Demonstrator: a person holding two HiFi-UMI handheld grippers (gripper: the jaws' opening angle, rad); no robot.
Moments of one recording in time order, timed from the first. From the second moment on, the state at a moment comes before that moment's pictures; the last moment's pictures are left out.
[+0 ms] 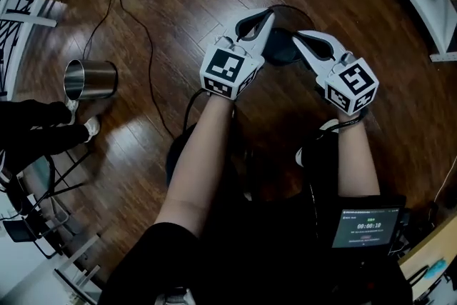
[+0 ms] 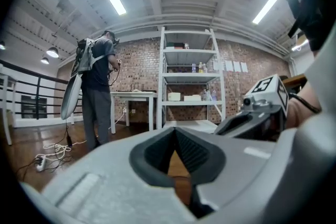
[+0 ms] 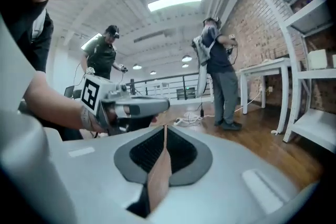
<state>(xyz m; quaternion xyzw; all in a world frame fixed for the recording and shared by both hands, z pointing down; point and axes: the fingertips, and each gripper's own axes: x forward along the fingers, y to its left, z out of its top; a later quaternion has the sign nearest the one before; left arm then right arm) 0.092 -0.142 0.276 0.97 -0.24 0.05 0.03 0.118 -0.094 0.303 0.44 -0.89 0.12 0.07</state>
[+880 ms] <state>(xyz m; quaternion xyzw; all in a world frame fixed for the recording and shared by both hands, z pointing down) 0.137 -0.112 0.289 0.98 -0.20 0.07 0.04 0.172 -0.117 0.270 0.47 -0.88 0.07 -0.04</state>
